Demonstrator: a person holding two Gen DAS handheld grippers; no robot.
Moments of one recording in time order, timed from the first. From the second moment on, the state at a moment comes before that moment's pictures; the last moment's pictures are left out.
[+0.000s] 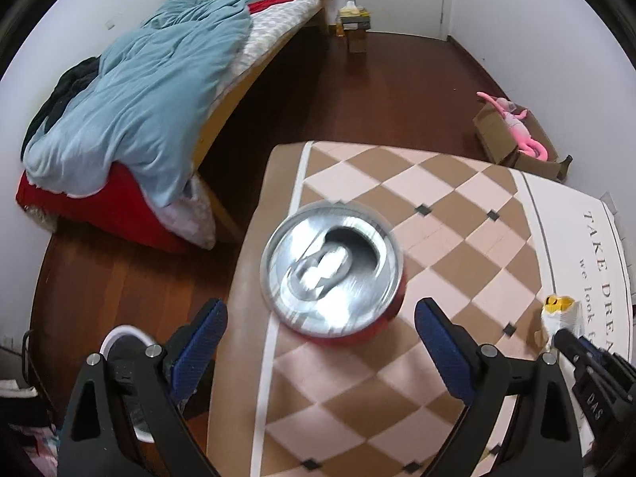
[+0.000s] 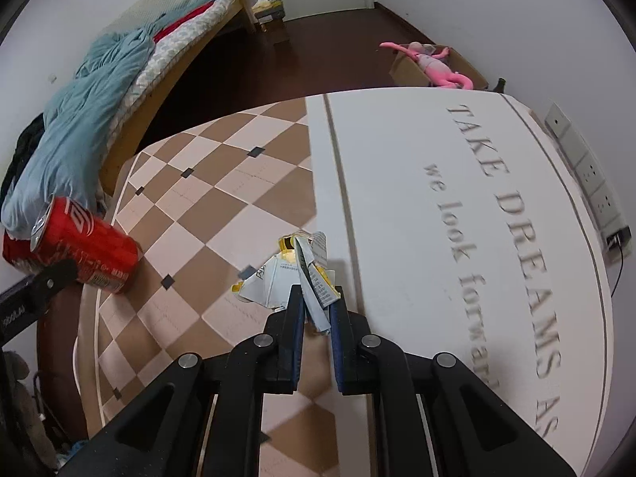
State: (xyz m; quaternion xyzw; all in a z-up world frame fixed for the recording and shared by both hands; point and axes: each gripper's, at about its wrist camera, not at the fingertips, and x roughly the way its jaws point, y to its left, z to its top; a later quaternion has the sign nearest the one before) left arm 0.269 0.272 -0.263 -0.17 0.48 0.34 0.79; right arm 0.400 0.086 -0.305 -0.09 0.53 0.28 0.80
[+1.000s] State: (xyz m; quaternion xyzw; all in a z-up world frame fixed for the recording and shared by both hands) left arm 0.118 0.264 -0.134 -0.16 0.36 0.37 0.84; right arm 0.317 0.102 -0.222 -0.10 0.48 0.35 0.80
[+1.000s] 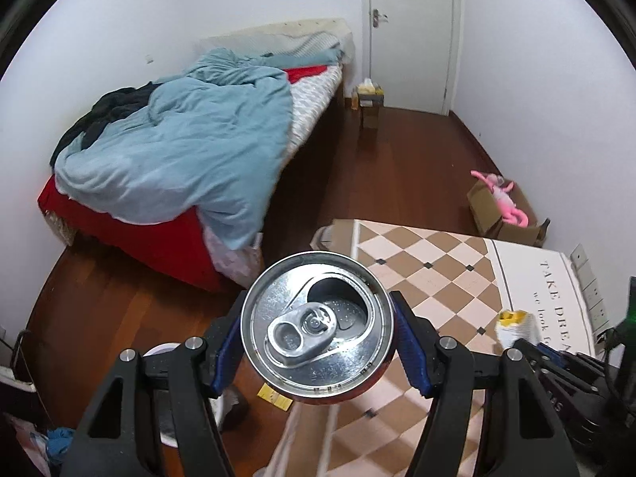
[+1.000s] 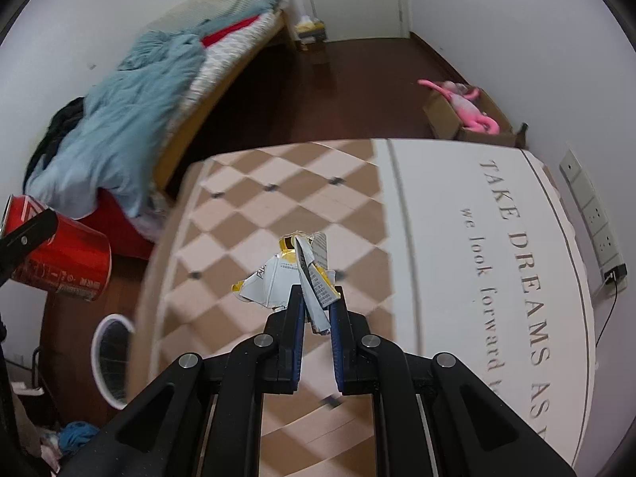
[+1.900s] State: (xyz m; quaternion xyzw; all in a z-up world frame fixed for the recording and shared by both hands) left arm -0.153 0.495 -0.346 -0.43 0.46 0.42 0.66; right arm 0.010 0.398 -0.355 -0.26 0.55 0.51 0.60
